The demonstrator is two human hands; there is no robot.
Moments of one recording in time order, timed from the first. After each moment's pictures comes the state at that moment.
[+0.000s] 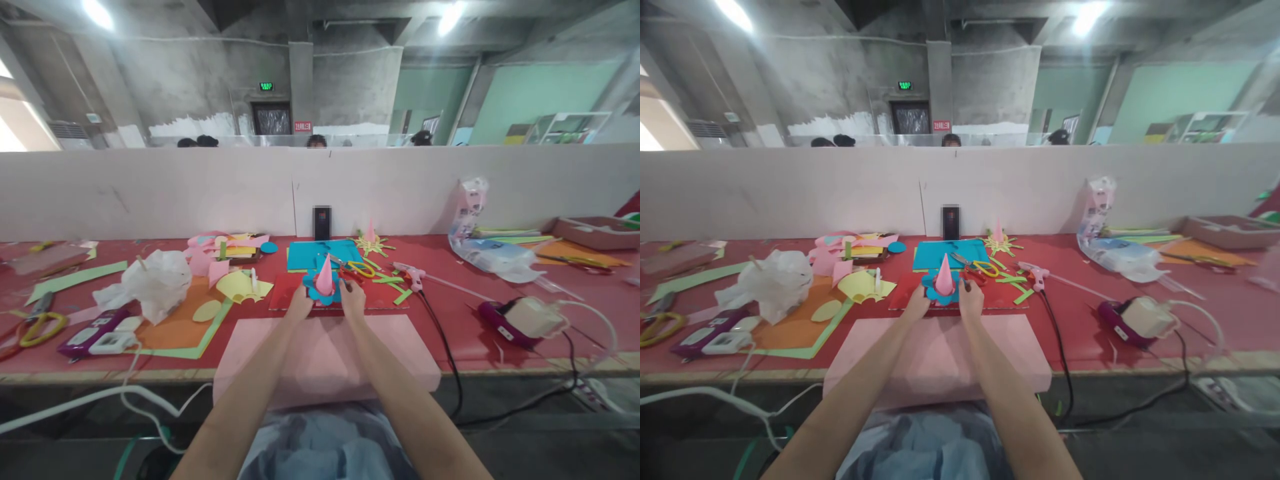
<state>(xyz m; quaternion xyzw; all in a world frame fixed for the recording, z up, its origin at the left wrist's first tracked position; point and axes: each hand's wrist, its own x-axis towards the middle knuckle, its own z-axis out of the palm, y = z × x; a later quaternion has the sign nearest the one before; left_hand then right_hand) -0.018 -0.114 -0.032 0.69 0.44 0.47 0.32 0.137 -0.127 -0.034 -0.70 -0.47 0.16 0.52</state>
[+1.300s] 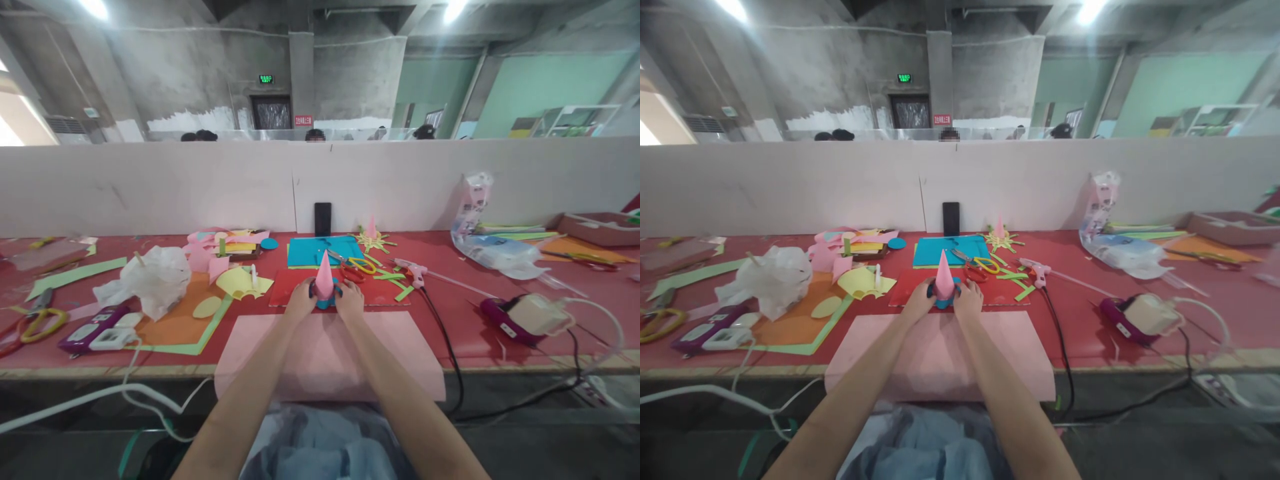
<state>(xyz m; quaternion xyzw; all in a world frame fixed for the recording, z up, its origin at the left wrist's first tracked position) -0.019 -0.112 -0.039 0.74 0.48 0.41 0.24 0.131 -0.129 -0.055 -0.72 -0.60 0.05 0.34</state>
